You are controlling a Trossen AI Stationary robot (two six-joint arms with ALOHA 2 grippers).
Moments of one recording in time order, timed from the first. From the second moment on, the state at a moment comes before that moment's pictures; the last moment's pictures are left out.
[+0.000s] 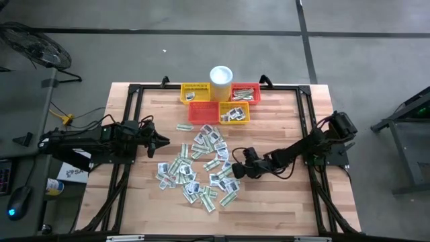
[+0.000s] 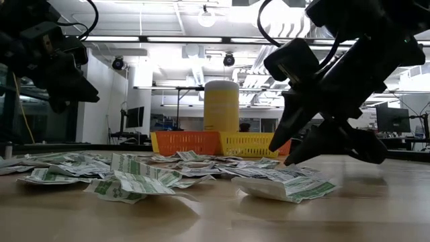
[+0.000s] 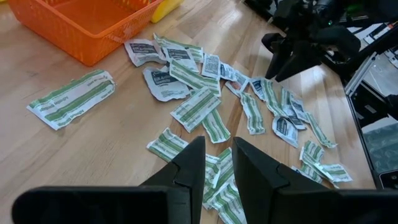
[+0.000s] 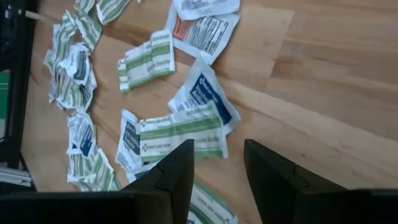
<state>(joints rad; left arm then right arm) 0.09 0.21 0.17 -0.37 0.01 -0.56 0.35 1.72 0.69 0.21 0.31 1.54</state>
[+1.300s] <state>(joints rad) 0.09 0.21 0.17 -0.37 0.01 -0.56 0.35 1.77 0.68 0.29 0.27 1.51</state>
